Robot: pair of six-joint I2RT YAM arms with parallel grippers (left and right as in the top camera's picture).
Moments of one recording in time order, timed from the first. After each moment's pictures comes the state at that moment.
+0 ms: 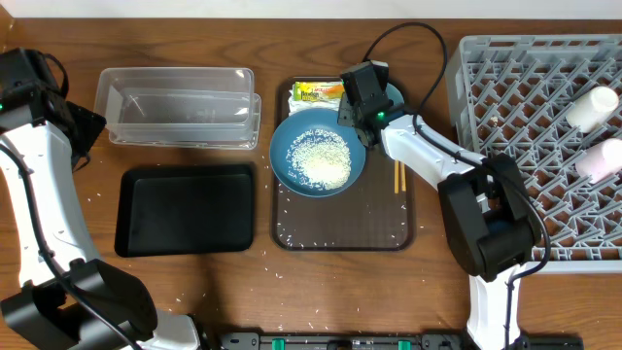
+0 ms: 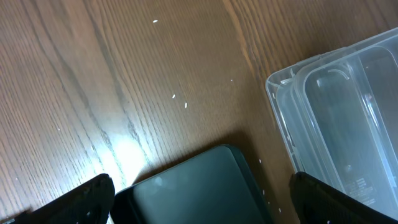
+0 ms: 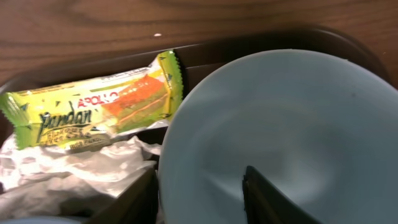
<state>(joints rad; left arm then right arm) 0.44 1.66 1.60 -1.15 -0.27 -0.69 0.48 2.13 1.47 -0.24 0.24 0.56</state>
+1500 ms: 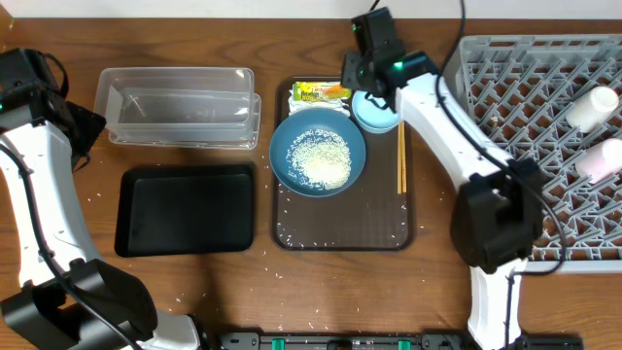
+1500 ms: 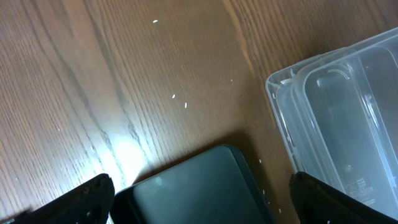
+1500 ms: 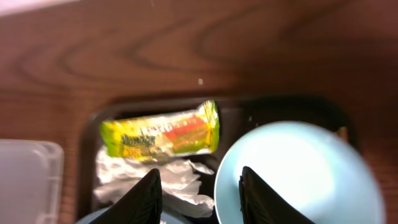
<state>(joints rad) 0.44 1.66 1.60 -1.15 -0.27 -0.69 0.42 2.17 1.87 -0.63 0.08 0.51</state>
